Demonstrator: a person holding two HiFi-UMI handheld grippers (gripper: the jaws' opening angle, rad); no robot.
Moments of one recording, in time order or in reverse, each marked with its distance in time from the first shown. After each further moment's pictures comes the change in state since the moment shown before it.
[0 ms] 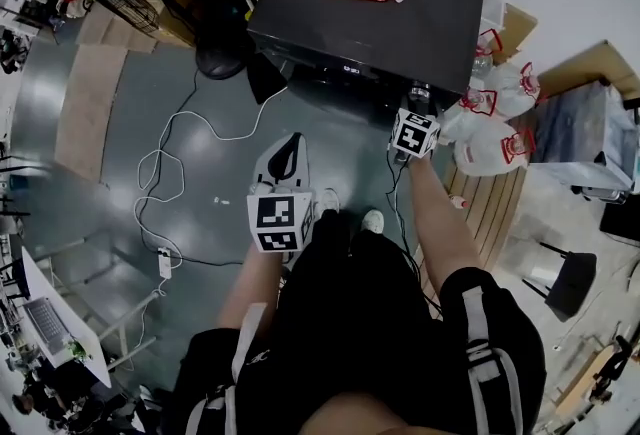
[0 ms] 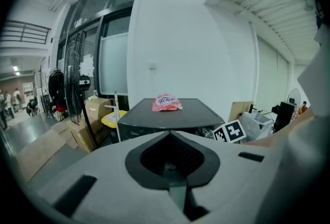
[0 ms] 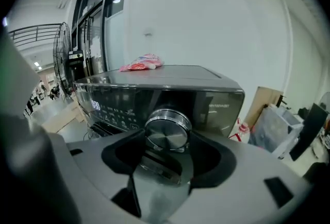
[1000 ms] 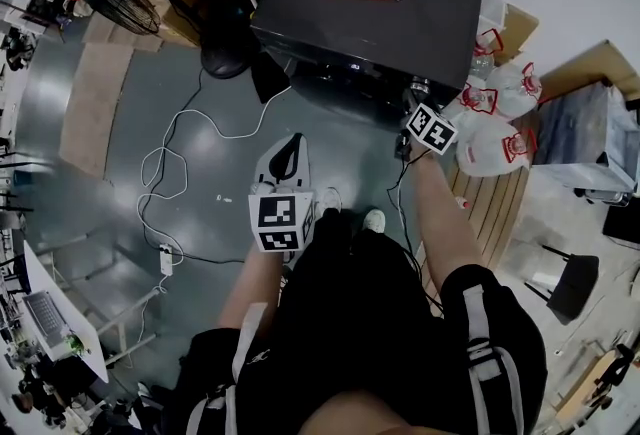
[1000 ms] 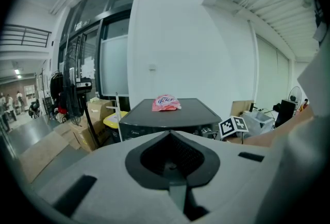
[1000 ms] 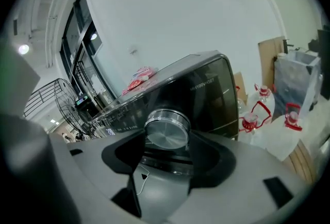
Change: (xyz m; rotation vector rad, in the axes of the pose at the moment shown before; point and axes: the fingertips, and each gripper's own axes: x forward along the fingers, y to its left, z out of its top) left arm -0.018 -0.015 -0.002 0.015 -0.004 0.020; right arm 0.001 -0.006 -0.003 0.401 -0.024 0.250
